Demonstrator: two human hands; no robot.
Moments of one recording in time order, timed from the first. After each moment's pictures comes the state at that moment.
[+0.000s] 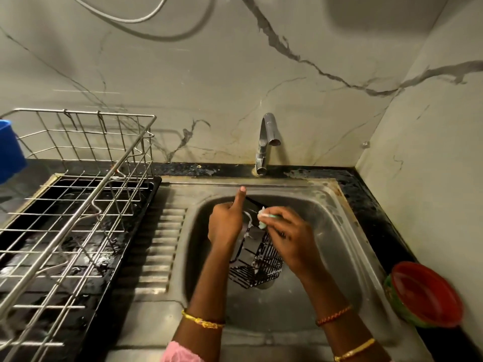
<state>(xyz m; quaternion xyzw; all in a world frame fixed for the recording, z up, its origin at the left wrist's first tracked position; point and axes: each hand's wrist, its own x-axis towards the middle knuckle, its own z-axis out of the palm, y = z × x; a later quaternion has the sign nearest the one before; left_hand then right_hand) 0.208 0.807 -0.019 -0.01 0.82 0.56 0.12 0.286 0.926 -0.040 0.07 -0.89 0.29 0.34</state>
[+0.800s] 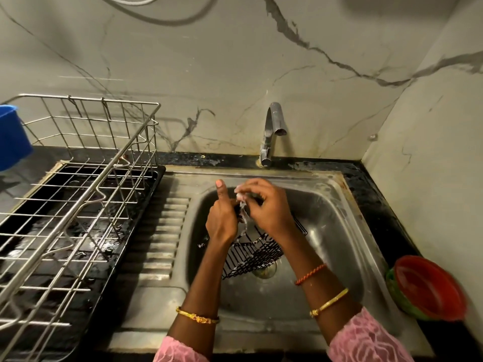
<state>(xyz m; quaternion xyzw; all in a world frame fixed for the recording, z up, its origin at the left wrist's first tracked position) 0.211 0.793 -0.041 0.00 0.77 0.64 0.06 0.239 0.894 -0.017 0.04 -0.87 0.42 0.25</state>
